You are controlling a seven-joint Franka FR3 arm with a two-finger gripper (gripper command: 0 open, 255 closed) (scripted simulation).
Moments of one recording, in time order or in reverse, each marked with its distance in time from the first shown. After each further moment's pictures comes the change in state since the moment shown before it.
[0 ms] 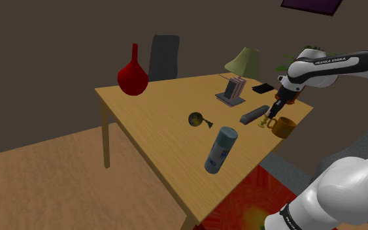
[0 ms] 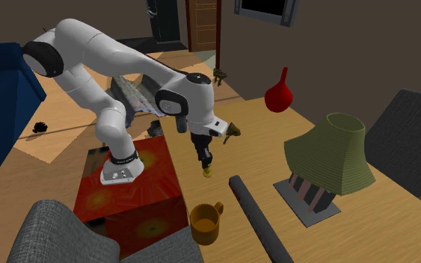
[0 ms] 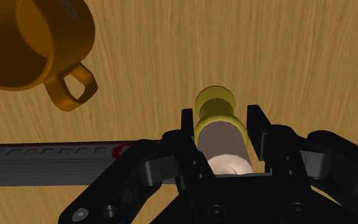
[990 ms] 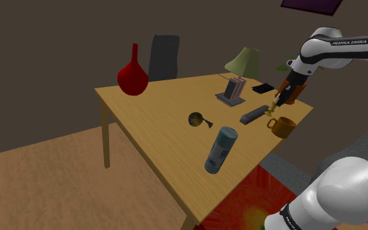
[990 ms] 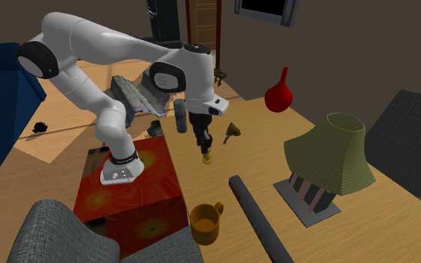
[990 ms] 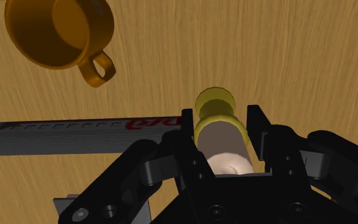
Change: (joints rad) arm -0.002 -0.066 0.051 0.153 0.000 -0.216 0.011
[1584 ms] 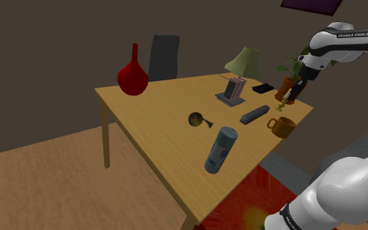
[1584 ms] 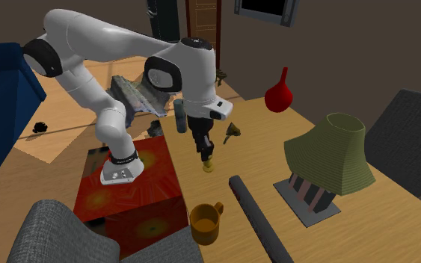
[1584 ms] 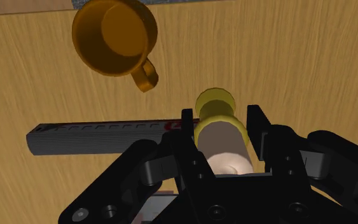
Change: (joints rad) arm -0.006 0.091 -0.104 0.166 0.030 -0.065 -0.146
